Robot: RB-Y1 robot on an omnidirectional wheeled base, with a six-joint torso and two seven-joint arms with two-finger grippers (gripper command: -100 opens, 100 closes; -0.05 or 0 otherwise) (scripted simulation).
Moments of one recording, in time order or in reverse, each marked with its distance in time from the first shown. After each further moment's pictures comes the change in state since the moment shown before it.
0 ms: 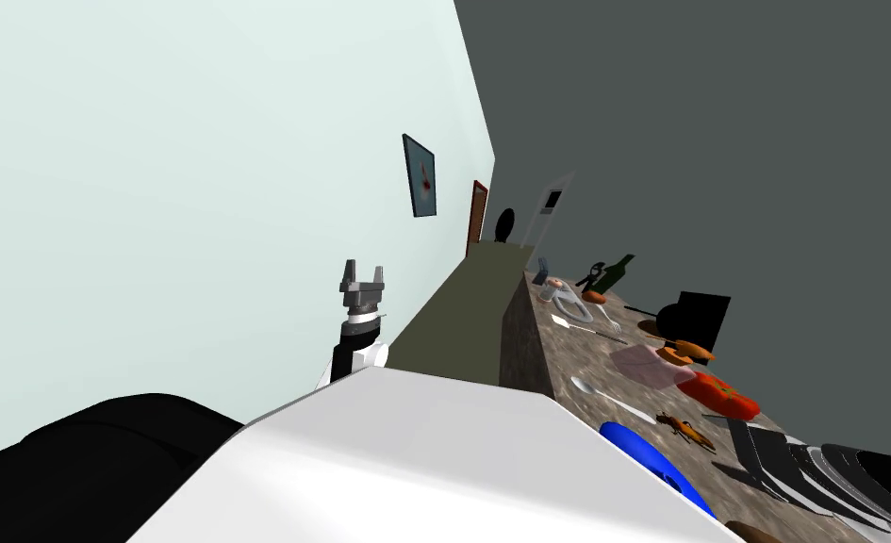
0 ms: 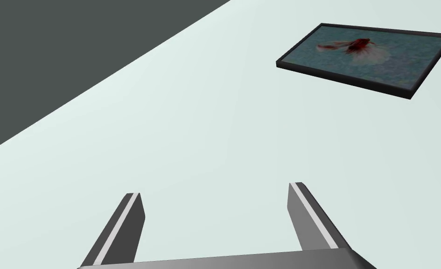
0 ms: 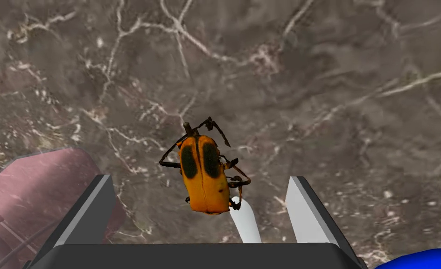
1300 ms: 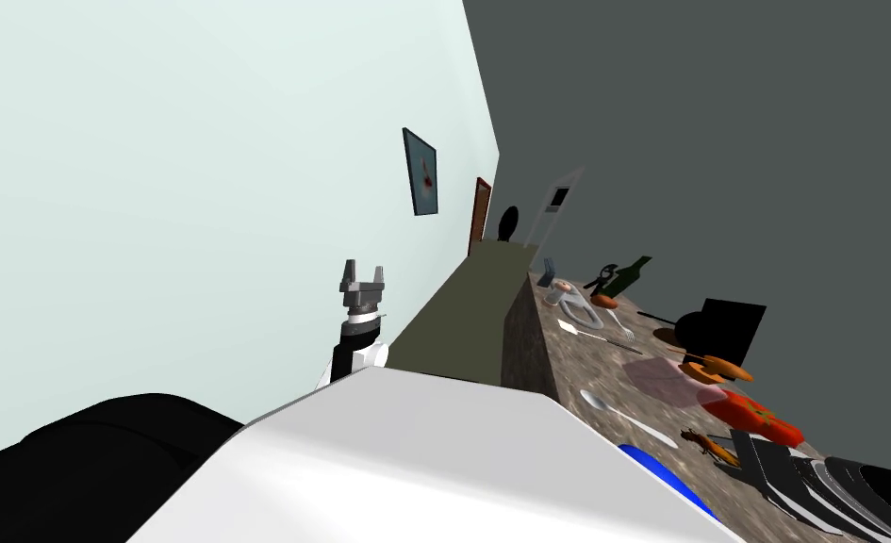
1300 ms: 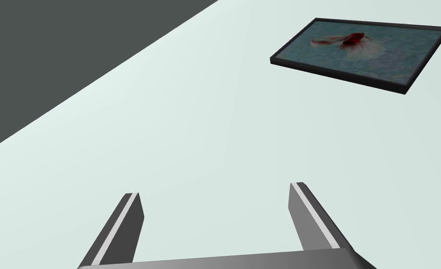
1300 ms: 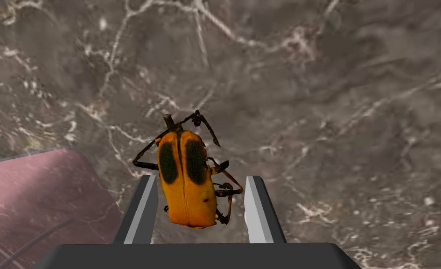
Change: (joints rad) left arm 0.000 0.000 0.000 0.000 0.000 0.000 0.000; right arm 0.013 0.026 0.016 0.001 0.007 0.021 0.014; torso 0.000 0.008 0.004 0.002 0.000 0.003
